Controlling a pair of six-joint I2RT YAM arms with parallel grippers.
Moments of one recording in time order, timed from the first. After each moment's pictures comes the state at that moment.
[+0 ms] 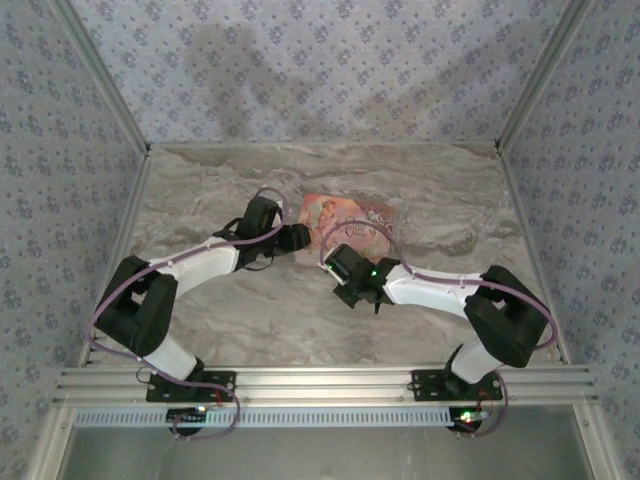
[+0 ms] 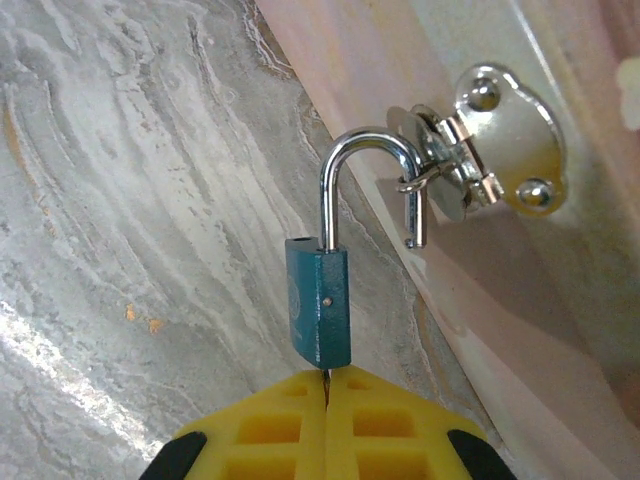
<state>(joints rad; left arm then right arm) -0.55 1.57 0.90 -0.09 0.22 -0.73 0.91 1.54 0.84 -0.40 0.25 -0.05</state>
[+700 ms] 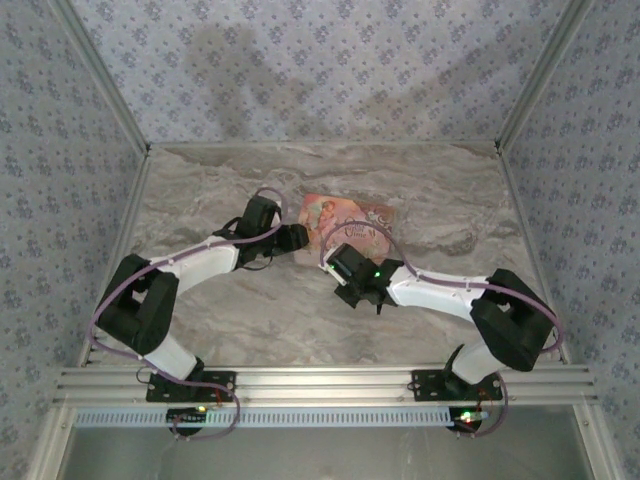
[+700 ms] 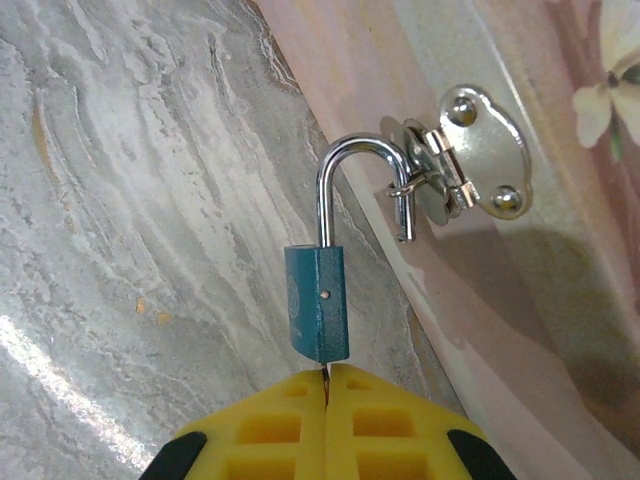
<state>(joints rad) -0.54 1.59 0.90 -0.10 0.22 -0.72 0.91 1.51 0.82 -0.38 0.24 -0.10</state>
